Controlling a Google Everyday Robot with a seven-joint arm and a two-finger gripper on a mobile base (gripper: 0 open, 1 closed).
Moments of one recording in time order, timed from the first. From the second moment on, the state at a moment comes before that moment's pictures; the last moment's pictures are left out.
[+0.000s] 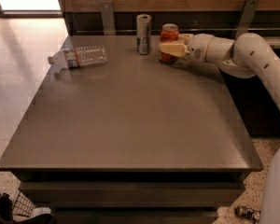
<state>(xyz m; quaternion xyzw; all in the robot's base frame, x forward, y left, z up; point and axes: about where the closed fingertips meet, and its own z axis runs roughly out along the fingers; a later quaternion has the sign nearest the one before) 0.795 -0.125 0.872 -0.33 0.67 0.30 0.60</state>
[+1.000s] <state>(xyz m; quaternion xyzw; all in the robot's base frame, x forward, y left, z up) 0.796 -0.114 0.871 -0.33 0.67 0.30 0.60</state>
